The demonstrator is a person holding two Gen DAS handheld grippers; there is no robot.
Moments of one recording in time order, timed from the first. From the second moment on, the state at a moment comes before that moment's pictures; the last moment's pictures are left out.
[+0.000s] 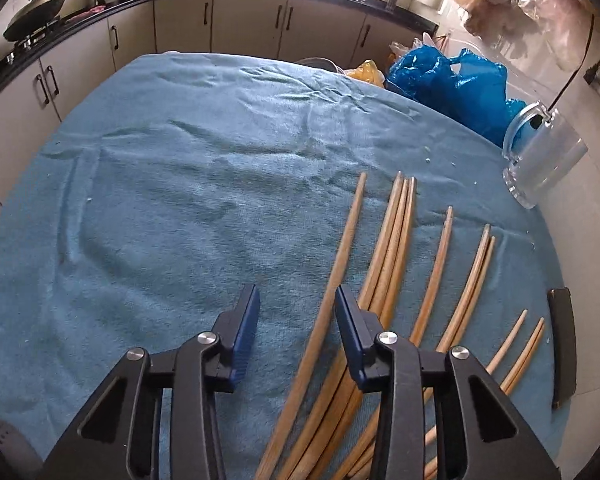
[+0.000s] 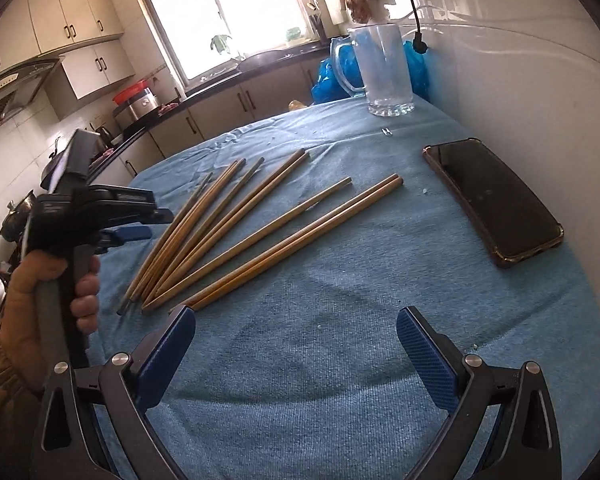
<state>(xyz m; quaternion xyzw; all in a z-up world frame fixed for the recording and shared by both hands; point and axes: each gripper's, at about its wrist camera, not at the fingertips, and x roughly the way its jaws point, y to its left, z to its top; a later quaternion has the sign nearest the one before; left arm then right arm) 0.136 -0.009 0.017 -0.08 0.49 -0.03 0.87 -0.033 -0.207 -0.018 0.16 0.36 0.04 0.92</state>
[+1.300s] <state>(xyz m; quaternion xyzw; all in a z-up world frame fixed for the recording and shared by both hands) 0.007 0.018 0.018 -0.06 0.48 -0.04 0.87 0.071 -0.190 -0.019 0.09 0.48 -0.05 0.87</state>
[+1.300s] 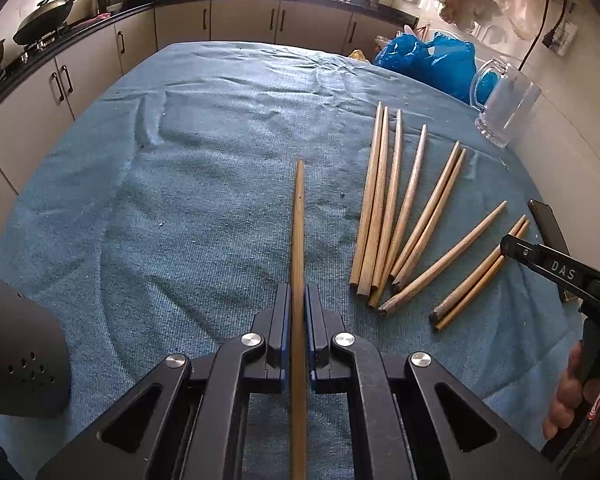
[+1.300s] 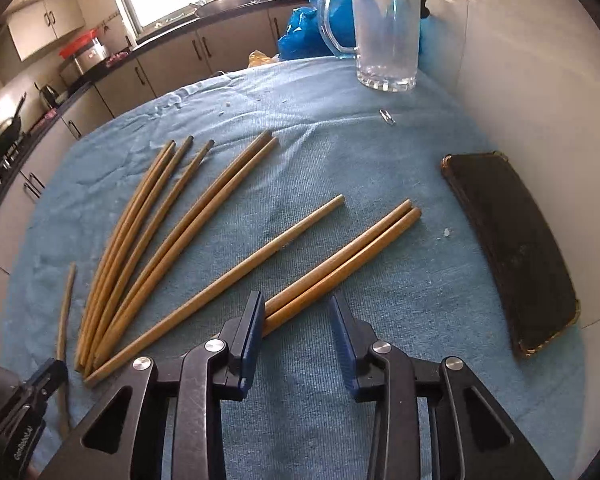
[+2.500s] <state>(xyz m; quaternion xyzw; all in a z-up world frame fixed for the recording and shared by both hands) -0.066 0.032 0.019 -0.09 0.49 -0.08 0.86 0.074 -0.183 -0.012 0.08 0.53 -0.08 0.84</state>
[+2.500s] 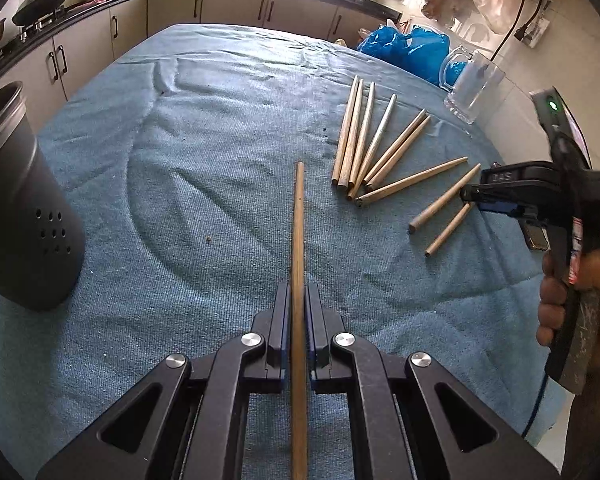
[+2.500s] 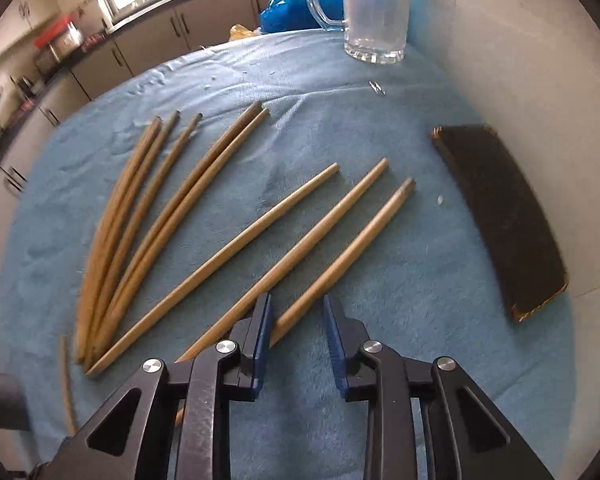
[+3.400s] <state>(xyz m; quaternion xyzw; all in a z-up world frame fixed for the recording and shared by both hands) -0.091 0.018 0.025 -0.03 0.60 -0.13 0.79 -0.008 -0.223 -0.020 0.00 0.61 0.04 0.79</state>
